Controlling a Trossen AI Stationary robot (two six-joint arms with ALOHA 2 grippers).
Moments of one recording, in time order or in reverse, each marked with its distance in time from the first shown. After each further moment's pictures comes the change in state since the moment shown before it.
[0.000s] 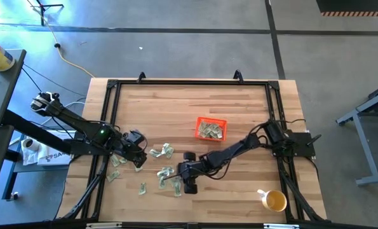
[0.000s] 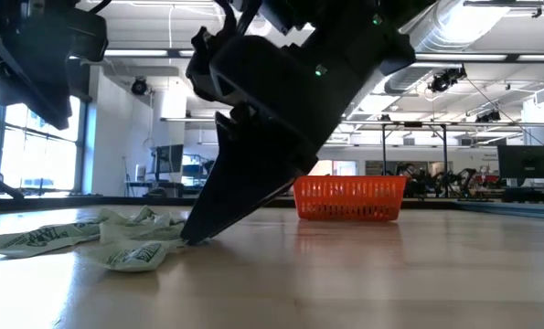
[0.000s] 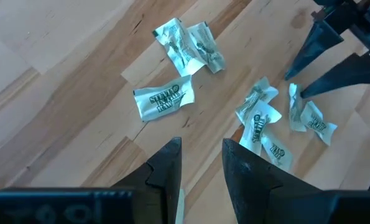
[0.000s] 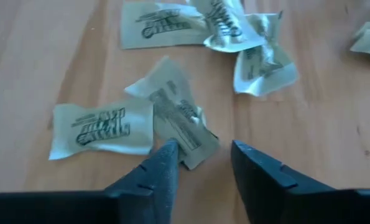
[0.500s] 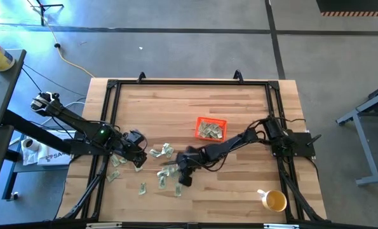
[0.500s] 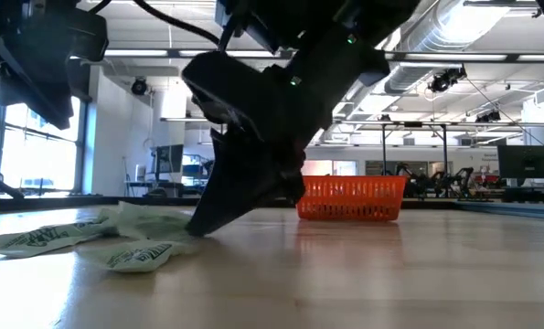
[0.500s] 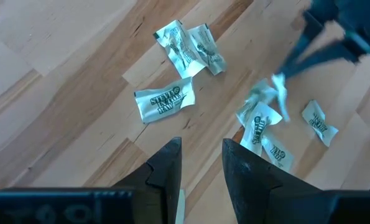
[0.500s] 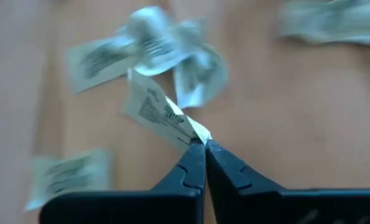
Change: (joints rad) left arm 0.000 0.000 0.000 0.000 -0.005 0.000; right arm -0.076 -0.007 0.001 -0.010 -0.056 0.227
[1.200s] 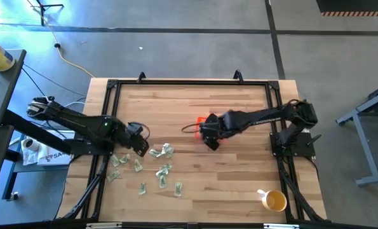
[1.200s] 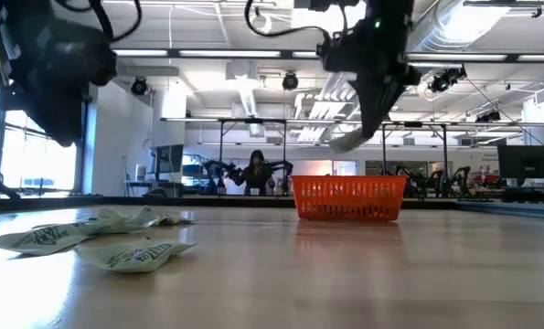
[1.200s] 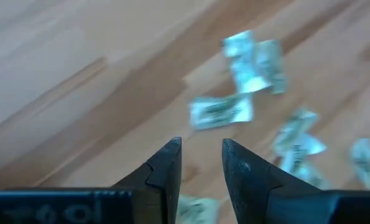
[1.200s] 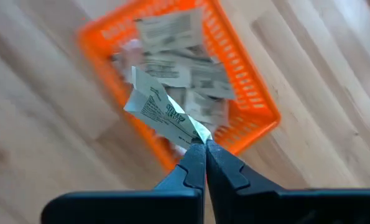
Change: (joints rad) left arm 0.196 0.000 0.000 -0.127 0.093 -0.036; right arm -0.175 -0.433 -0.001 -1.039 0.315 0.212
